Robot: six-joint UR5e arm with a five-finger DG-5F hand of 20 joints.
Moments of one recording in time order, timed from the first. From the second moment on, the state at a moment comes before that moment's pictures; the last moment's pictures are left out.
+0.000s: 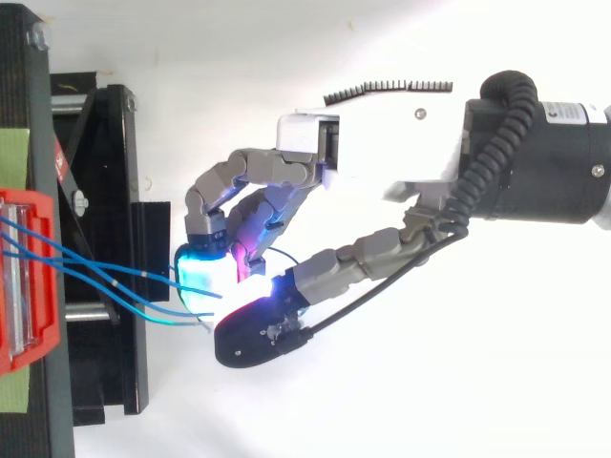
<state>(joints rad) 0.10 -2.27 -1.12 -3.04 -1.40 -0.19</state>
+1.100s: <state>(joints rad) 0.11 -2.22 -1.12 -3.15 -1.30 -0.22</state>
